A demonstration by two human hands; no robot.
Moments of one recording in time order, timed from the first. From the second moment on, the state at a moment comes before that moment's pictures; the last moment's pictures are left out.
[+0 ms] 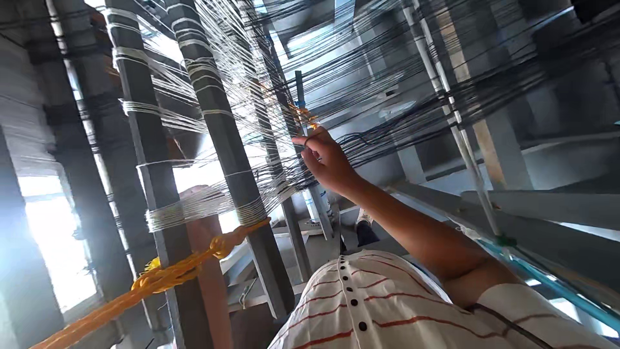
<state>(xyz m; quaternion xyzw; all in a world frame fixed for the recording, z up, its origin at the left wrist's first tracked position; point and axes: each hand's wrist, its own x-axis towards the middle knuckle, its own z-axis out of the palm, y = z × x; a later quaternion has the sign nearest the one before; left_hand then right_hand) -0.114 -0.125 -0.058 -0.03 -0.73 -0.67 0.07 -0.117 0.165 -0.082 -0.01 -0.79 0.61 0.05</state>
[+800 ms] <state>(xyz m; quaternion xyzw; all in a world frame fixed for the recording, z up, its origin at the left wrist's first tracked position) -0.170 -0.083 -0.087 -0.16 -0.67 -0.70 -0.16 -0.136 0.181 -0.106 0.02 -0.76 0.64 0.11</state>
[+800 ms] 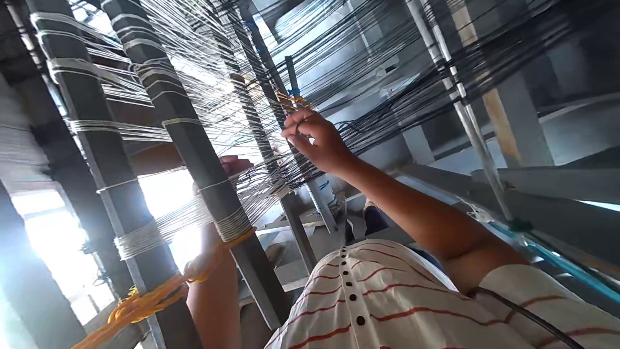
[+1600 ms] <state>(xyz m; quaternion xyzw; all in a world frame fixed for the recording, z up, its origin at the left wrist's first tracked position) -0.158 -0.043 -0.033 0.07 -0.73 -0.66 -0.17 -0.135 0.155 -0.103 0.03 -0.76 0.63 -0.17</state>
